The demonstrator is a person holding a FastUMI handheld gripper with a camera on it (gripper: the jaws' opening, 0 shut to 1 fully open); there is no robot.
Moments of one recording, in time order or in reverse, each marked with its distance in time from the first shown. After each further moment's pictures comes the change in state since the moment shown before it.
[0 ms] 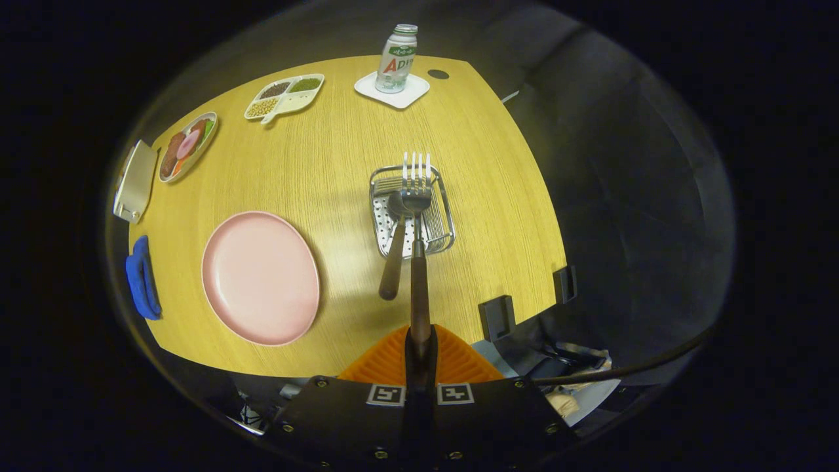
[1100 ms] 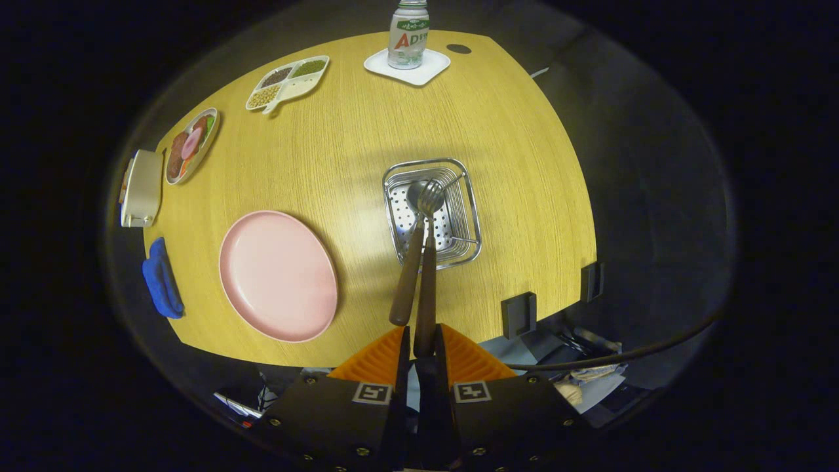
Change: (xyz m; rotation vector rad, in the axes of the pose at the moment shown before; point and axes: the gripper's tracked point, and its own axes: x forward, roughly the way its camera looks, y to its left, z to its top) arm 0.001 0.019 0.029 -0.011 0.125 0.141
